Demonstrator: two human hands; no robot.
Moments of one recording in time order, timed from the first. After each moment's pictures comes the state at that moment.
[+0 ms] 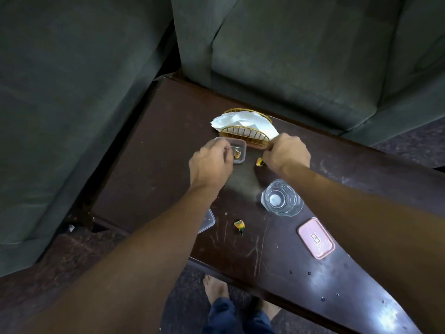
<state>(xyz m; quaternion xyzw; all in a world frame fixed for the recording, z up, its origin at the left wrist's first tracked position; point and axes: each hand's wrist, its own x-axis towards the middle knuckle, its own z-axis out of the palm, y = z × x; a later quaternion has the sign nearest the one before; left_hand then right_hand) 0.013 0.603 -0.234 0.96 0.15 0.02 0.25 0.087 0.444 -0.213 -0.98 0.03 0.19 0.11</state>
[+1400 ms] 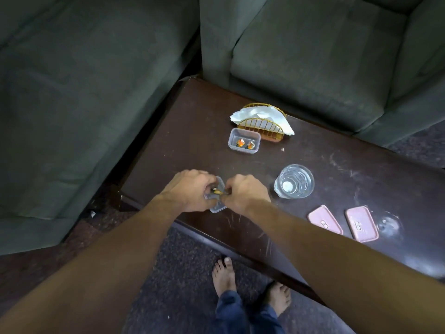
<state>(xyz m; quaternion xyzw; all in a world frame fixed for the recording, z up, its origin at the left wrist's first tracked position) -0.093 0.684 -0.213 0.97 -0.04 -0.22 0.13 -0.052 0.516 -0.200 -0.92 -0.13 0.34 0.13</state>
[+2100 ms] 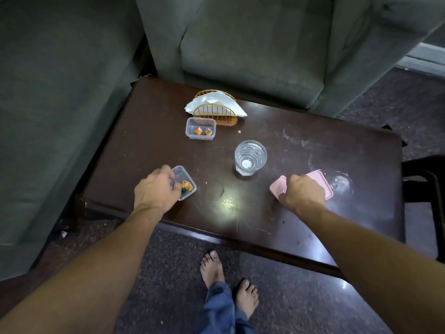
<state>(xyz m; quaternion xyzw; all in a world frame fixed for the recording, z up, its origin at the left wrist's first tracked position) -0.128 0.641 -0.226 0.96 0.18 -0.13 0.16 -0.082 0.315 -0.208 -0.97 0.06 0.25 -0.03</state>
